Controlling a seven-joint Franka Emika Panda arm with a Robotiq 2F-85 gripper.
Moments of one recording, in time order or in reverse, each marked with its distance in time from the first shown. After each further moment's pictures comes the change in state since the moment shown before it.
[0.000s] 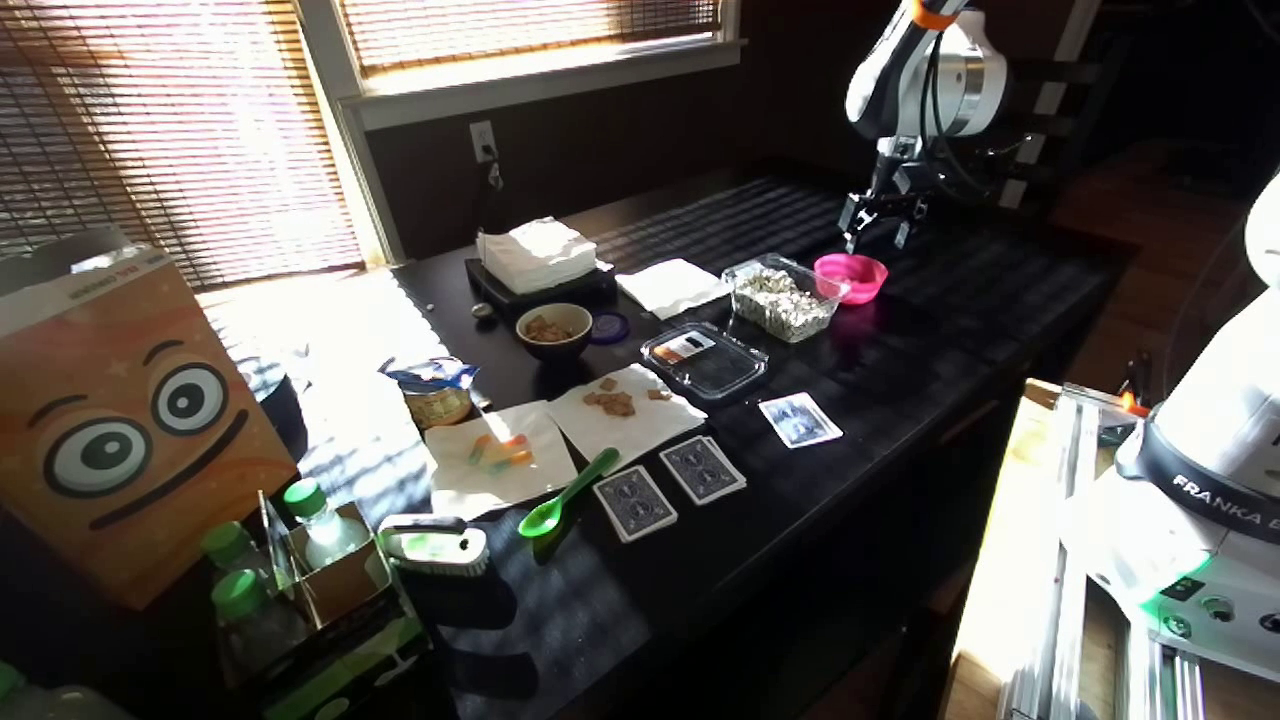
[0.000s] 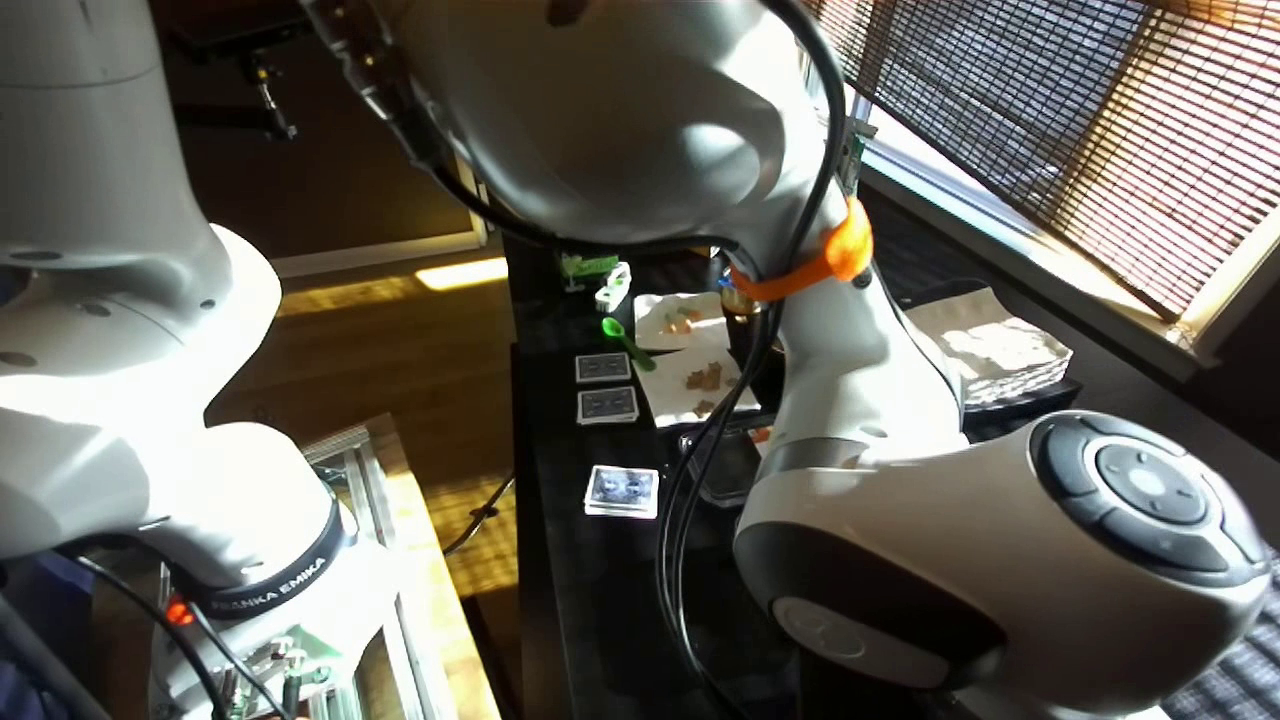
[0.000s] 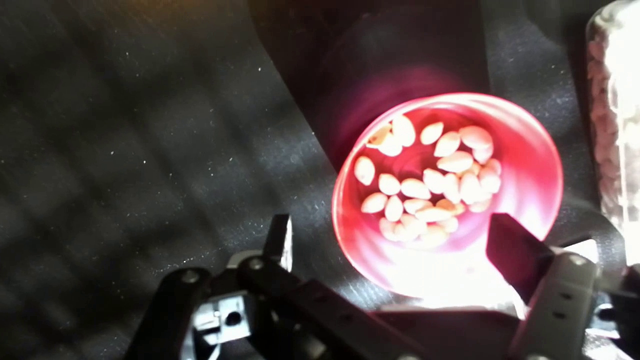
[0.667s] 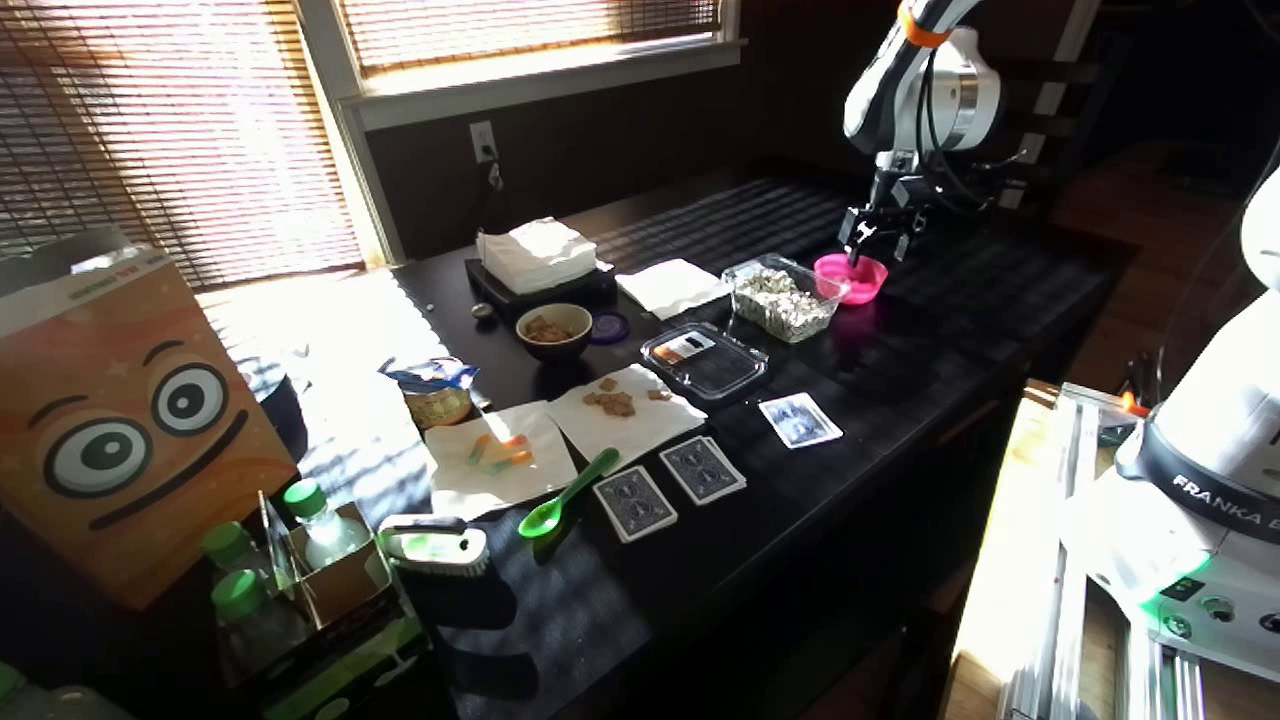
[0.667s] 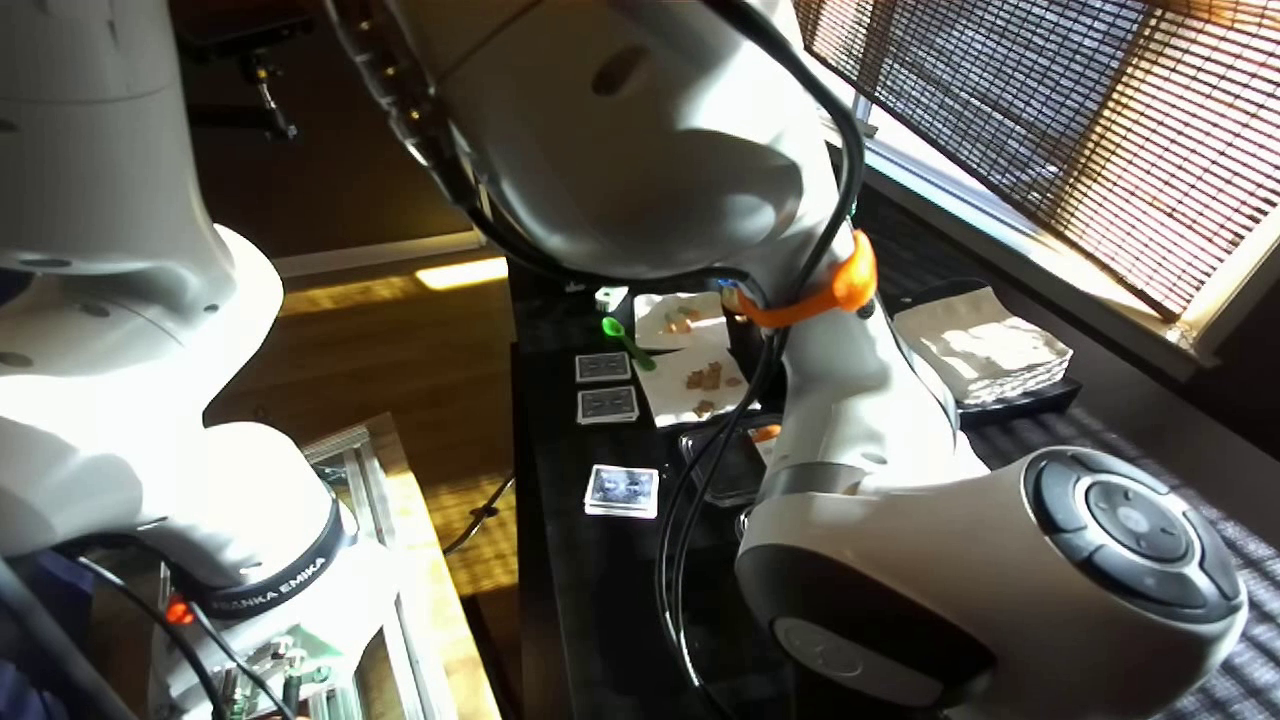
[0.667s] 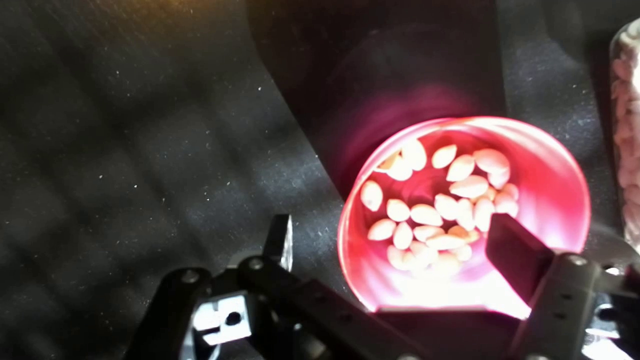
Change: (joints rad) arm -0.021 0.044 0.019 0.013 0.000 0.002 -0.003
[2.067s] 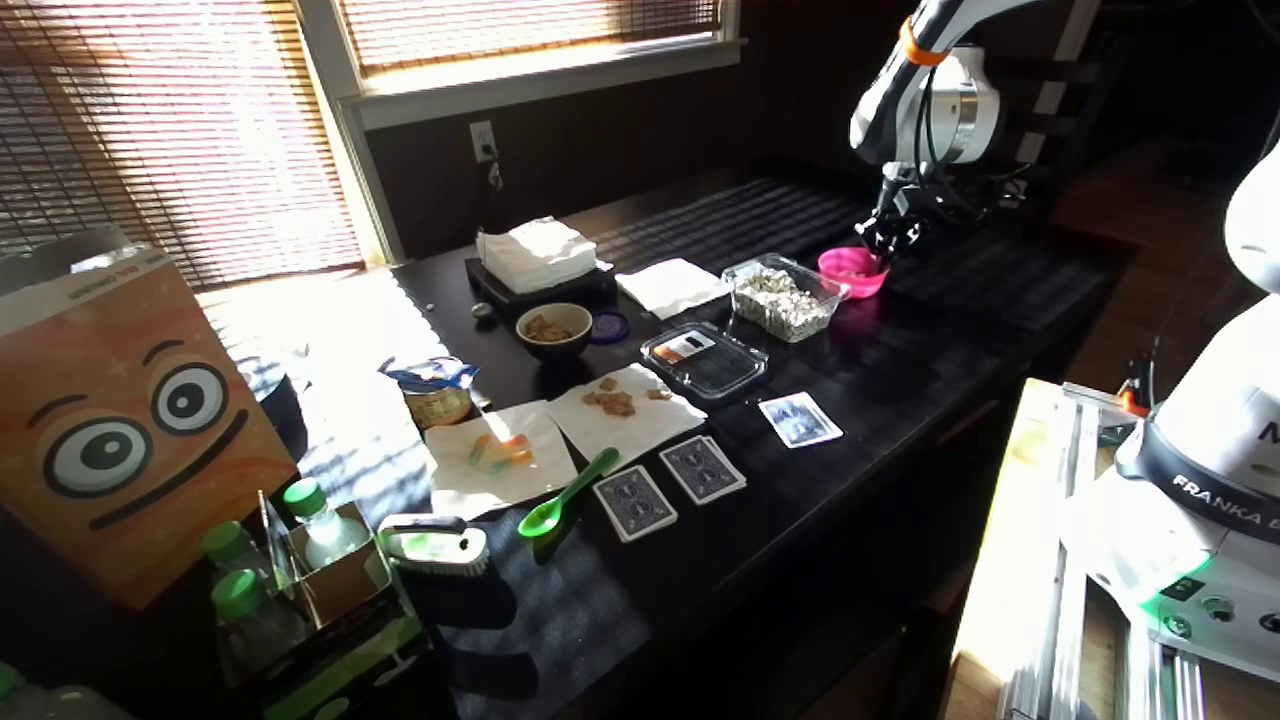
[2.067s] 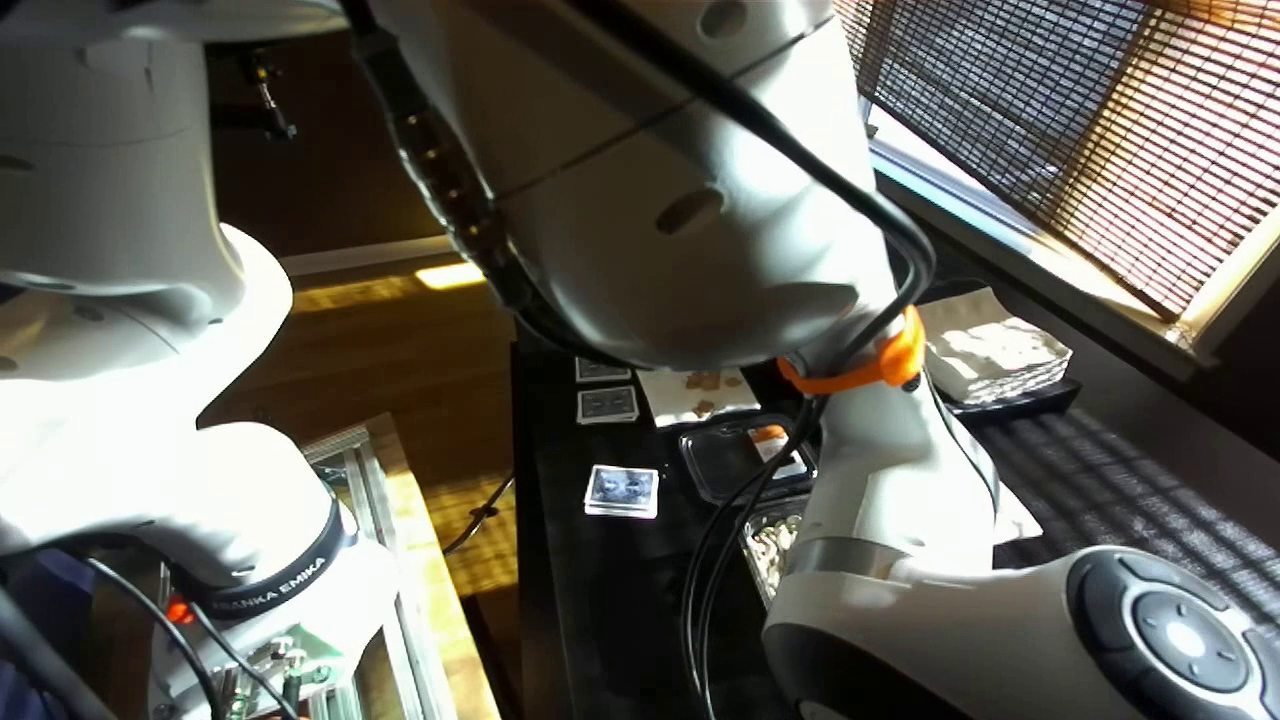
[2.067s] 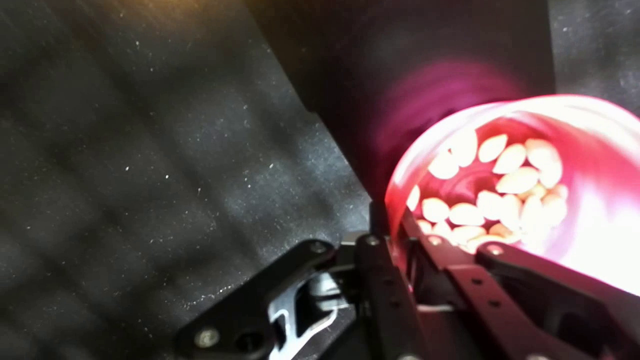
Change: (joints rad) arm -0.104 0.093 0.054 0.084 0.017 0.041 0.016
